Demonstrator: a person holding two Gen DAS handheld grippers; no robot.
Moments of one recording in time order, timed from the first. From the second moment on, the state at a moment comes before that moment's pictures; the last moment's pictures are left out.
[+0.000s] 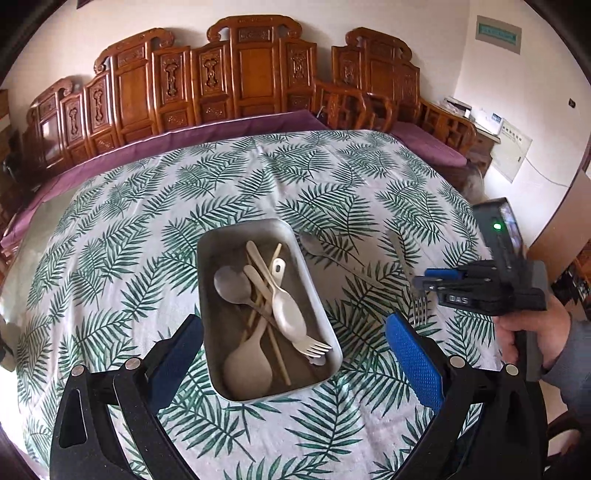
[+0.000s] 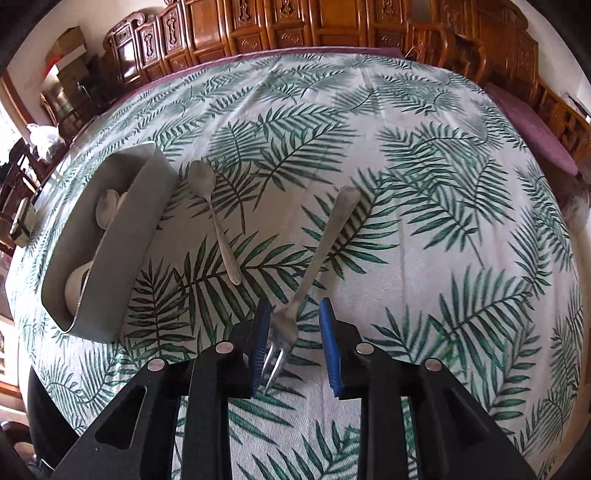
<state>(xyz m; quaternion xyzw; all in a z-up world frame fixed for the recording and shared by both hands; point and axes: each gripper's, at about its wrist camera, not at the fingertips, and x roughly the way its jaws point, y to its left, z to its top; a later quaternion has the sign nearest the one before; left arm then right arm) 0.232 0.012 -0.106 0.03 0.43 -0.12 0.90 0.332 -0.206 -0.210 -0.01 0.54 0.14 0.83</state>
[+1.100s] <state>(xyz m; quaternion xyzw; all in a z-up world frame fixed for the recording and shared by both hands) 0.309 -0.101 -0.143 0.04 0.47 -0.11 0.87 0.334 -0.290 -0.212 0.00 0.54 0.13 0.83</state>
